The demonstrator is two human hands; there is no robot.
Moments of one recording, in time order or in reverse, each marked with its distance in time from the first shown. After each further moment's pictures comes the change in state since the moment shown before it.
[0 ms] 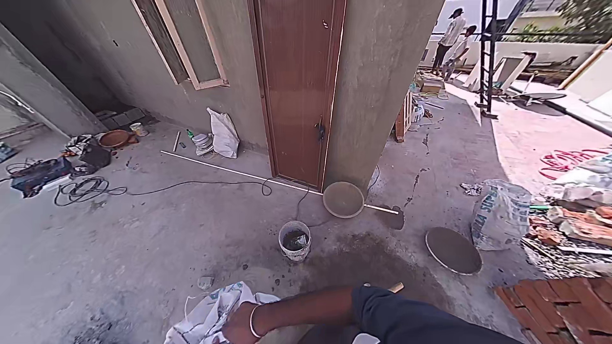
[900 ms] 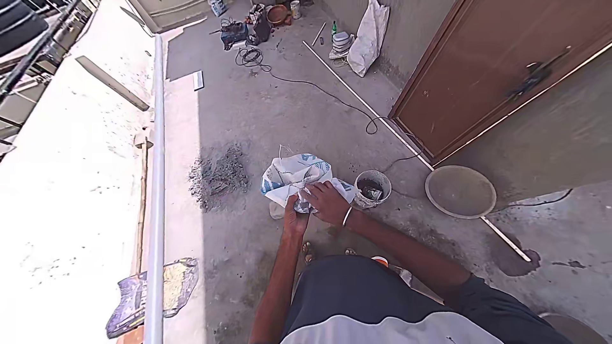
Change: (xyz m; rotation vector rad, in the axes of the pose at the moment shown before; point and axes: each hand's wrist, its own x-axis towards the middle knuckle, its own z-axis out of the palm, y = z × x) left_hand 0.022 0.029 0.029 -0.329 -0.038 -0.122; right_hand -0.030 0.024 -0.037 -0.237 0.413 -0.407
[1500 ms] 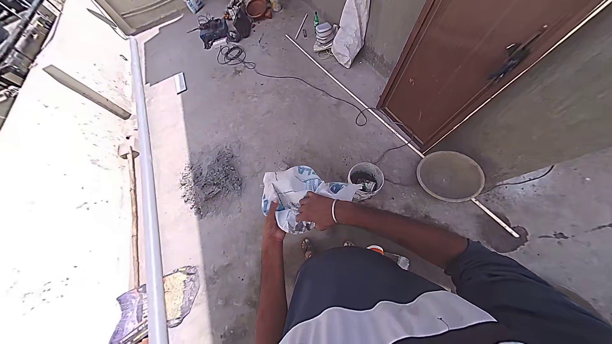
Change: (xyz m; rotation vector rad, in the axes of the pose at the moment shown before) left_hand 0.003 0.032 -0.036 0.282 0.009 -0.021; right_hand 0.016 -0.003 -0.024 -0.009 -0.611 -0.289
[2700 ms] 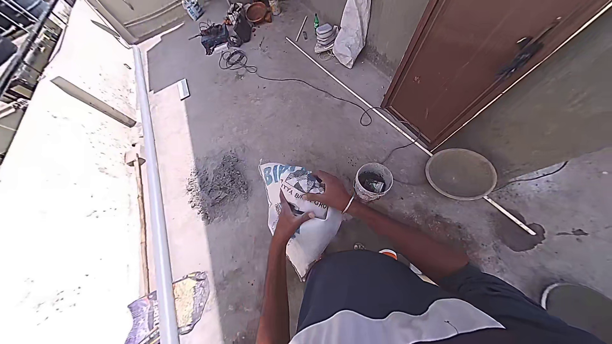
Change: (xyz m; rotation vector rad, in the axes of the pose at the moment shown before) left_hand 0.010 0.042 0.006 1.099 -0.291 0.319; right_hand 0.023 0.027 0.009 0.789 0.970 0.563
